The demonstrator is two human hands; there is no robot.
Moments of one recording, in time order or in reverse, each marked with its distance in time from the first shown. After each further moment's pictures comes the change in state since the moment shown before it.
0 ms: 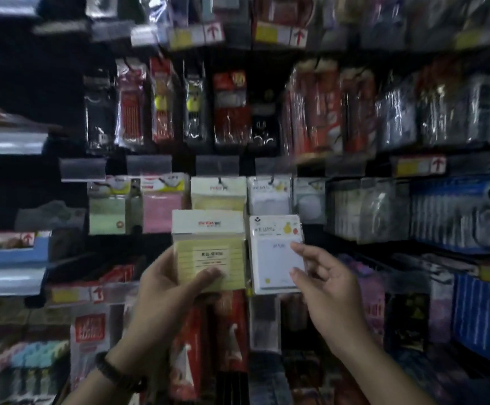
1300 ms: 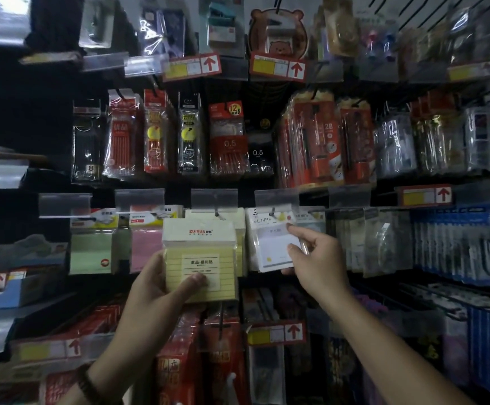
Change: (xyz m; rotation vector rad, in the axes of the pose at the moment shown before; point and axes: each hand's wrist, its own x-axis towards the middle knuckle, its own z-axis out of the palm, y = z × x) left_hand 0.063 0.014 -0.011 0.033 -0.019 0.067; right_hand 0.129 0.003 0.019 -0.313 0.100 -0.122
